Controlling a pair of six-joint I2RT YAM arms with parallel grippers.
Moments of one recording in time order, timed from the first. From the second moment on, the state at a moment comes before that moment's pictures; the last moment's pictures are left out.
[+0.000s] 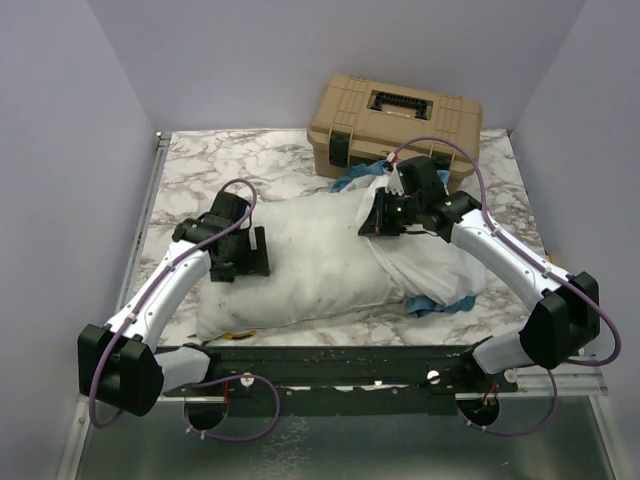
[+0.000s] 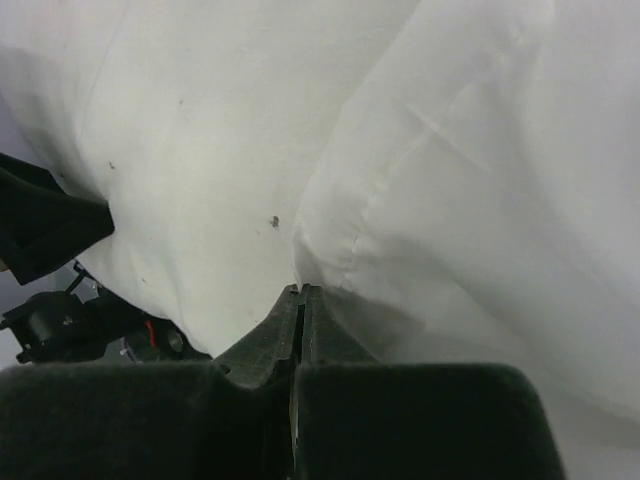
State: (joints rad) left arm -0.34 1.22 1.04 -1.01 -0.01 -0.45; right arm 0.53 1.44 1.23 -0.57 -0.31 0.52
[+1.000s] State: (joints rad) left arm -0.77 1.35 1.18 -0.31 0.01 -0.84; right arm 0.48 1.42 1.46 -0.76 -0.23 0.39
